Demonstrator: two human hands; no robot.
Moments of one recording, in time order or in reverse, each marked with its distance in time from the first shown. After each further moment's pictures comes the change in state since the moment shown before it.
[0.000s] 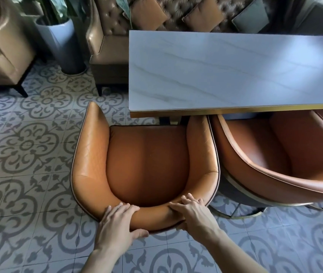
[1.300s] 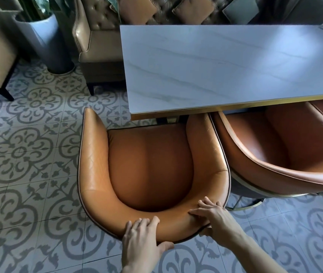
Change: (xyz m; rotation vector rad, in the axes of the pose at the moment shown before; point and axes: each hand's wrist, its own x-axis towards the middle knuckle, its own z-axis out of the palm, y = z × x) left_hand 0.001 0.021 -0.005 0.062 -0.091 0.008; right_hand -0.013 0.008 -0.011 0.082 -0.003 0.089
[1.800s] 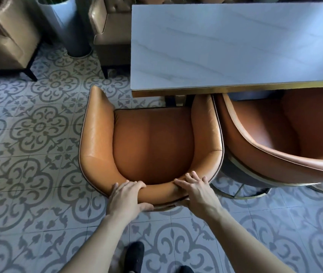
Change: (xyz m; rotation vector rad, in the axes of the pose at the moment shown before) left_hand -0.005 0.011 0.012 -0.069 0.037 -0.069; right_hand -0.011 0.010 0.019 -0.072 0.106 -0.110
